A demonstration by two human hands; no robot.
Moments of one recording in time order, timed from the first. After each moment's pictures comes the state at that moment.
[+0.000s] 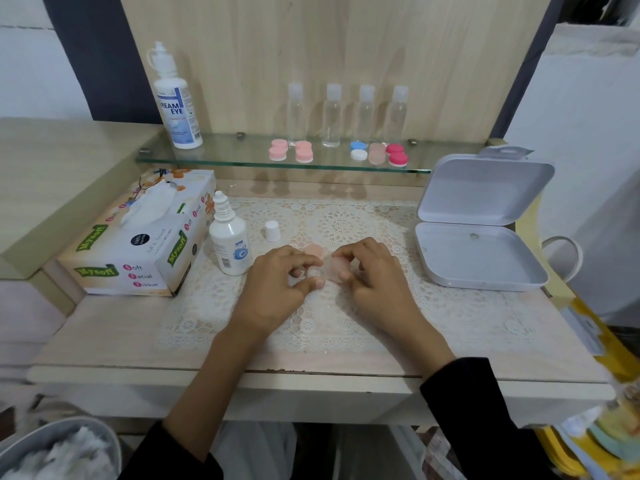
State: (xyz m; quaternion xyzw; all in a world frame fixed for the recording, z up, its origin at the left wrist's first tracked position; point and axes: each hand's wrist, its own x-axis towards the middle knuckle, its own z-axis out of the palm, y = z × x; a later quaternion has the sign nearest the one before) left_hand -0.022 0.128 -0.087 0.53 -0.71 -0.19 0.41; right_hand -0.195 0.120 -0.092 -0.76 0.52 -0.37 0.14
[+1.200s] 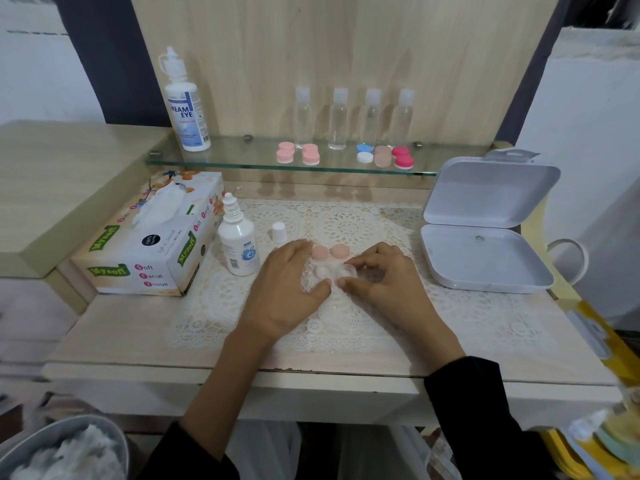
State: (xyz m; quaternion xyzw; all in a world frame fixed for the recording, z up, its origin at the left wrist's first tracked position) left_hand -0.022 0.132 -0.089 0.58 -0.75 -0.11 0.29; right_hand -0.199 0.118 -0.090 -0.68 0.53 -0.44 0.25
